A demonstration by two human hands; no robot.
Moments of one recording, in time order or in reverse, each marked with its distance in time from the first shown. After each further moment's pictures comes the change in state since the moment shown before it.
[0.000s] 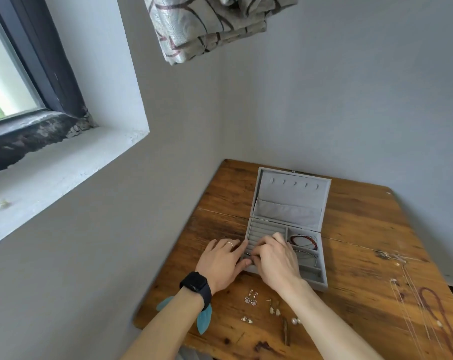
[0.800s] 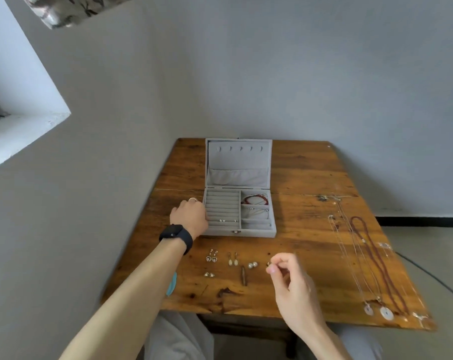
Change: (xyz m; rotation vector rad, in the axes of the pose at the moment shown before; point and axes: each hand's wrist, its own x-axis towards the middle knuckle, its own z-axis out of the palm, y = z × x) left_hand 0.028 0.044 -0.043 0.027 -0.059 -0.203; right_hand -0.197 0.015 -0.034 0.717 0.251 0.485
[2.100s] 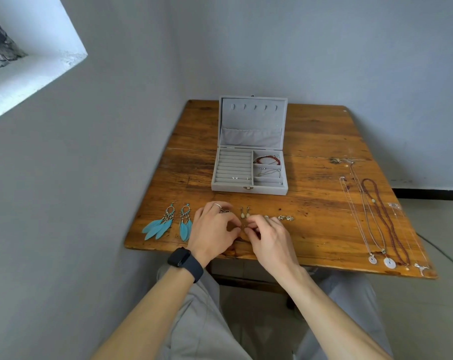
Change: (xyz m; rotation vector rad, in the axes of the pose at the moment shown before) left_hand -0.131 0.014 0.055 -0.331 0.132 0.183; right_hand -0.001 -0.002 0.061 -0.313 -0.043 -0.327
